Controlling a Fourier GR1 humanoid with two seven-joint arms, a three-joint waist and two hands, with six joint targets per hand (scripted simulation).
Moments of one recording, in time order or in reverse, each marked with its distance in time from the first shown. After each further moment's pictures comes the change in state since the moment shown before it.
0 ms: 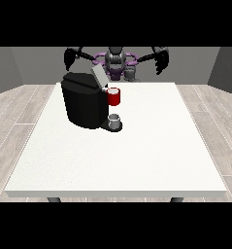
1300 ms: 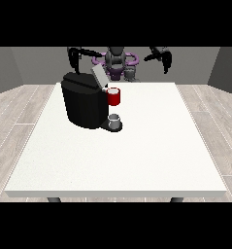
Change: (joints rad) left arm 0.260 -0.066 -0.212 -0.449 0.245 -0.017 0.182; right arm -0.298 -0.115 -0.137 0.151 -0.140 0.108 0.116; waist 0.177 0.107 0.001
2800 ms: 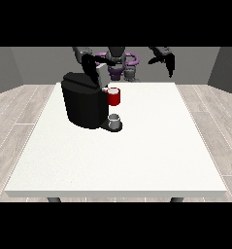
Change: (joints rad) left arm 0.163 0.082 -0.049 -0.343 0.084 0.053 0.092; right arm -0.280 0.009 0.114 0.121 0.088 -0.007 0.018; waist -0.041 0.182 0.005
